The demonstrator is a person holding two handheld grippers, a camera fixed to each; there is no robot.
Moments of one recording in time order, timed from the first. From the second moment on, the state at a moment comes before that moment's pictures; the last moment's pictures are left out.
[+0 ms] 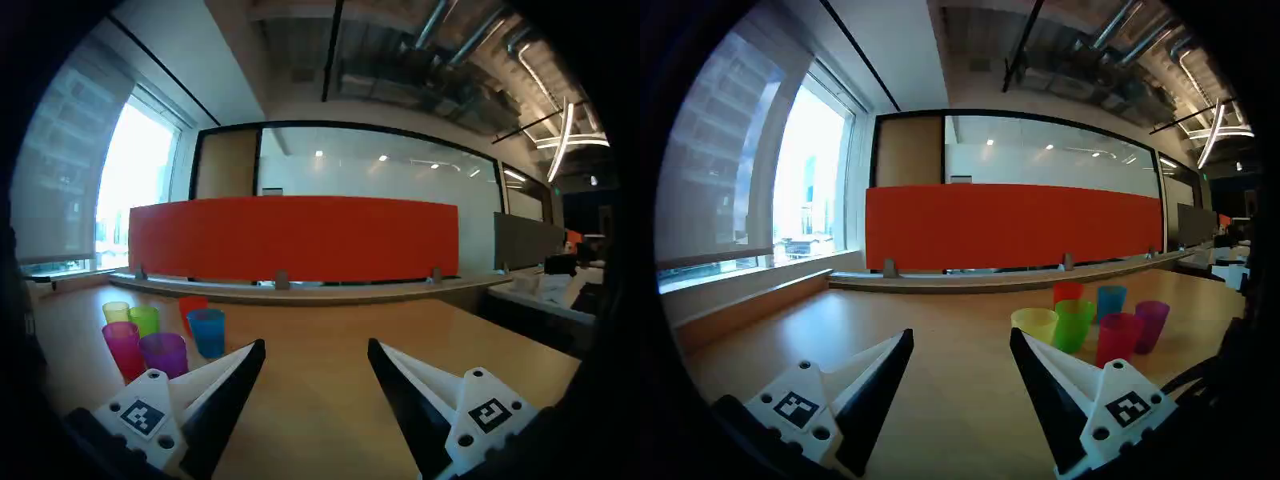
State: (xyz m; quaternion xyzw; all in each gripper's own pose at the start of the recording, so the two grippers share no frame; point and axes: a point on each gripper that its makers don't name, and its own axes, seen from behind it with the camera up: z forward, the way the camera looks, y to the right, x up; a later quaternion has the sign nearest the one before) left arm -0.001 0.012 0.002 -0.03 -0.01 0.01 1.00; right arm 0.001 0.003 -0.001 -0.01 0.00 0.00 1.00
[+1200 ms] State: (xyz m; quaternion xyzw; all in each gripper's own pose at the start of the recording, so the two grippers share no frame) left arm 0.057 0.081 0.044 -0.23 -0.07 0.07 0.97; right arm 0.051 -0.070 0.024 0.17 -0.08 -0.08 0.98
